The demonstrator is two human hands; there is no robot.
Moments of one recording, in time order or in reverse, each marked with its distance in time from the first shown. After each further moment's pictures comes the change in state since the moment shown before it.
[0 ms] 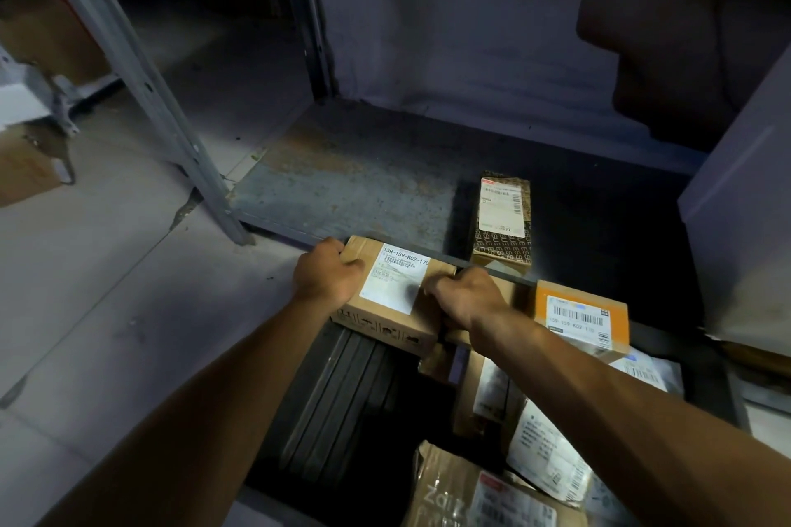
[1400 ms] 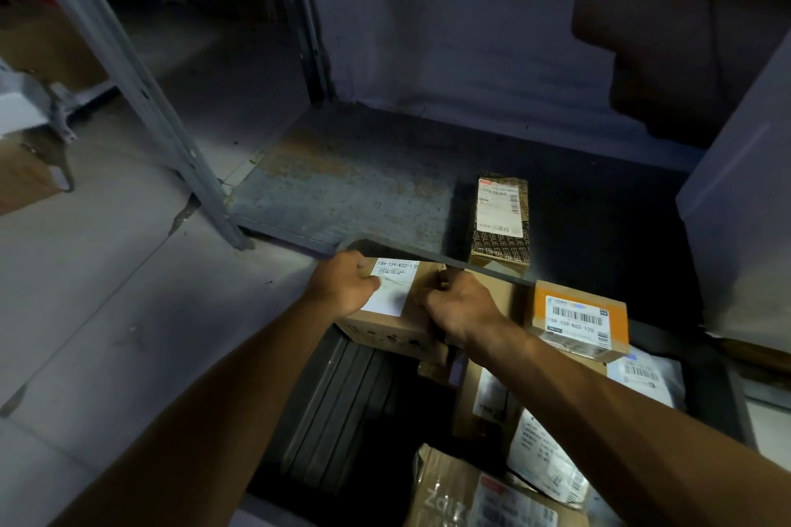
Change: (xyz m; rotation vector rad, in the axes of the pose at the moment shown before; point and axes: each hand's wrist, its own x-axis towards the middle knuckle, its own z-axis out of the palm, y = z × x) left_hand 0.010 -0.004 0.013 0.138 -0.221 0.151; right_hand -0.004 0.009 0.003 -0.123 -0.033 -0.121
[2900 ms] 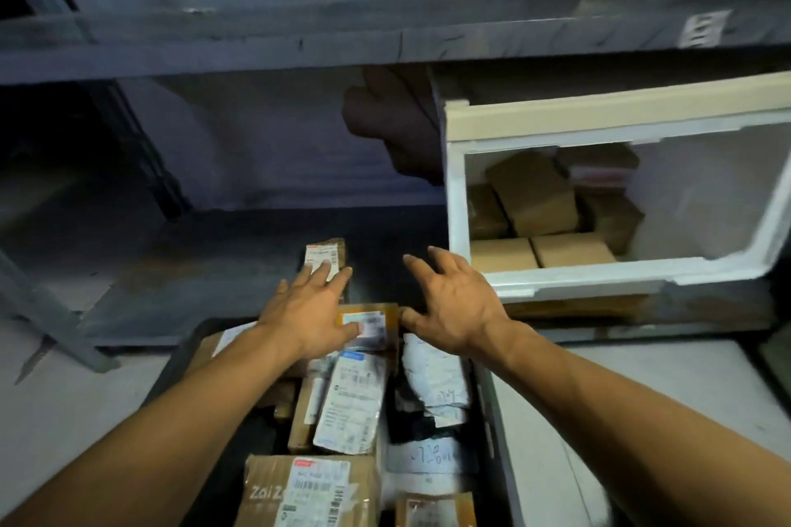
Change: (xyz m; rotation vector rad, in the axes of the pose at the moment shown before) left_hand -0.146 0.212 0.038 0.688 -0.023 0.516; right_hand -0.167 0.066 -0.244 -0.830 0.304 -0.337
